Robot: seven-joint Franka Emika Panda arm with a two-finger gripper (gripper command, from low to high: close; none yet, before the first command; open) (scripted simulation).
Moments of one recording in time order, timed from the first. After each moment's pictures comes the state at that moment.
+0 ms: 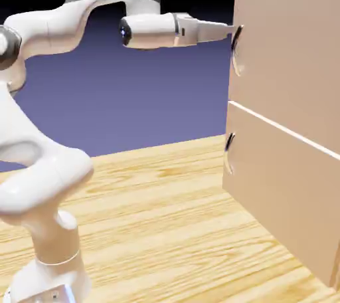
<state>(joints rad) -0.97 -0.82 1.06 -2.03 2.34 3.15 -0.88</state>
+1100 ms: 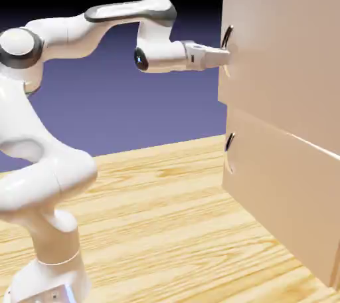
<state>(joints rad) -1.00 -0.77 1.19 -2.01 2.84 3.01 -1.35</state>
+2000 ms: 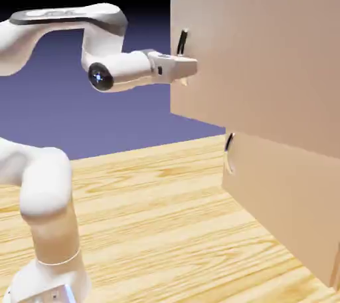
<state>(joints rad) -0.05 -1.05 0.36 -2.71 2.12 2.71 -1.05</state>
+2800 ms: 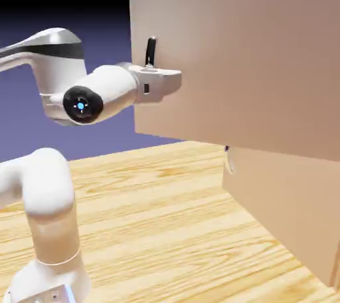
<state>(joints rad) -0.06 -1.51 -0.37 -2.93 1.11 2.13 -0.63</state>
